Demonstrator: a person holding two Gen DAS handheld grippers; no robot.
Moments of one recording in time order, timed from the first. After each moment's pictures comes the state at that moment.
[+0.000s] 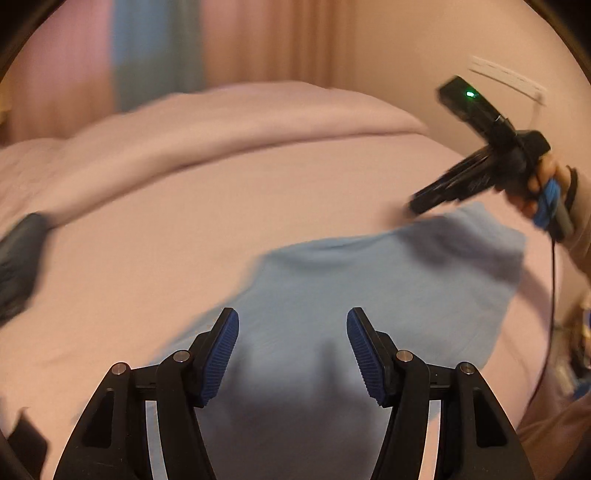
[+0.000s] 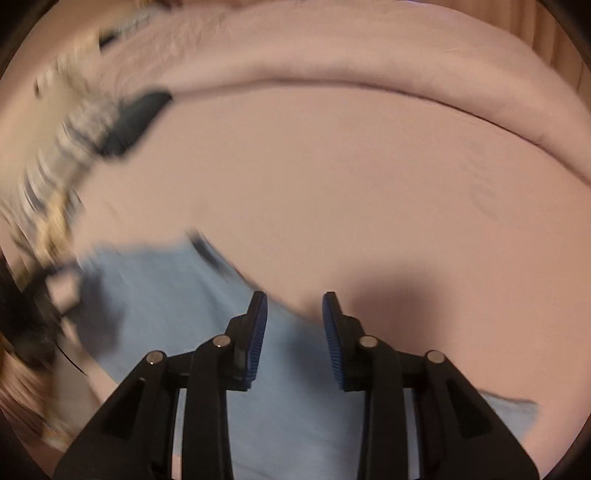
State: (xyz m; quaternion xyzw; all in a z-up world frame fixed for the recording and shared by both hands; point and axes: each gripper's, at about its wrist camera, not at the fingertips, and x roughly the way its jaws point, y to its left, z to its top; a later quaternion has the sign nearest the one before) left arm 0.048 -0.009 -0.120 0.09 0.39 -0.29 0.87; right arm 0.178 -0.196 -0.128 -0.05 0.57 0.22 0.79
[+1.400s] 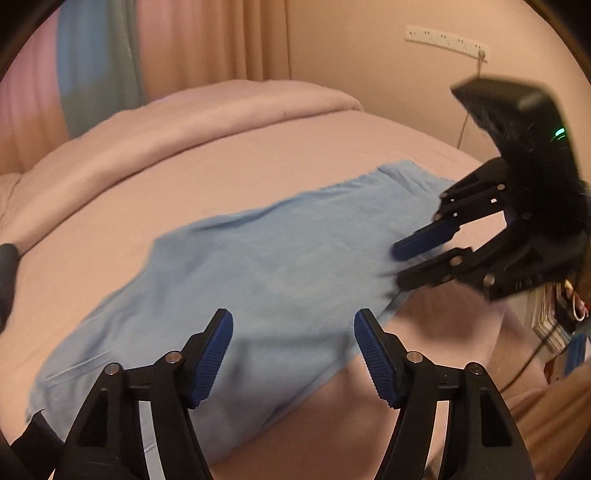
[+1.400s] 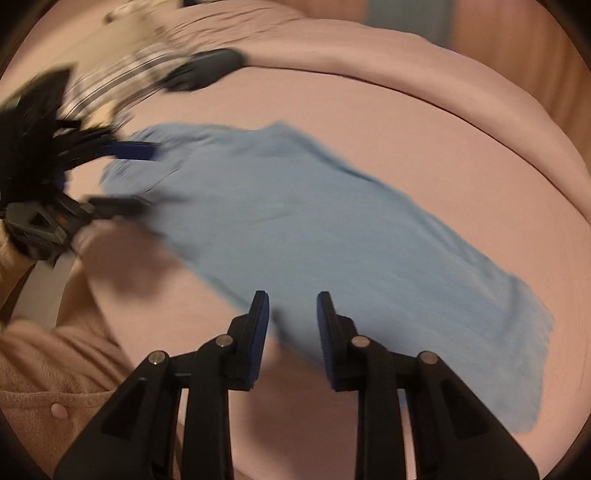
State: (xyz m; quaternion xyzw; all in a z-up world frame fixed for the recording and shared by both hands) left arm -0.035 -0.054 -0.137 0.14 0.37 -0.34 0.85; right arm 0.066 -0.192 -0.130 -0.12 0.48 0.30 0.81
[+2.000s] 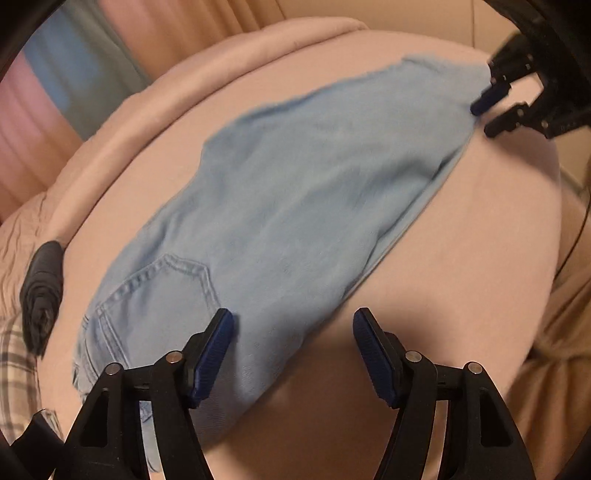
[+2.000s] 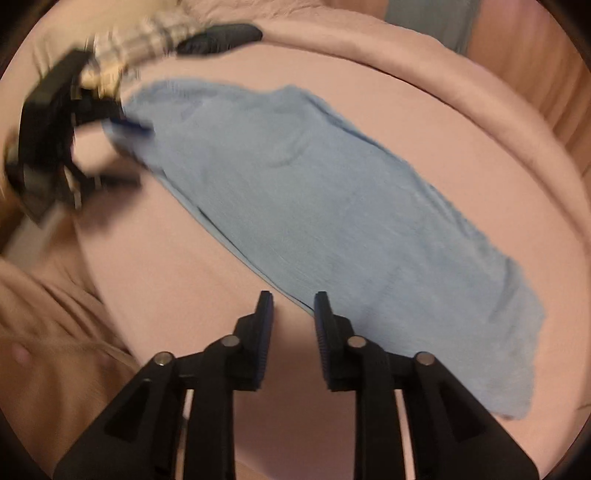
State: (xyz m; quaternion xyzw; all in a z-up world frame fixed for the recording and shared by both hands) left arm -0.069 0.012 -0.188 0.31 0.40 -0.26 0.82; right arm -0.006 -0.186 -0.162 -0.25 0.49 0.27 0.79
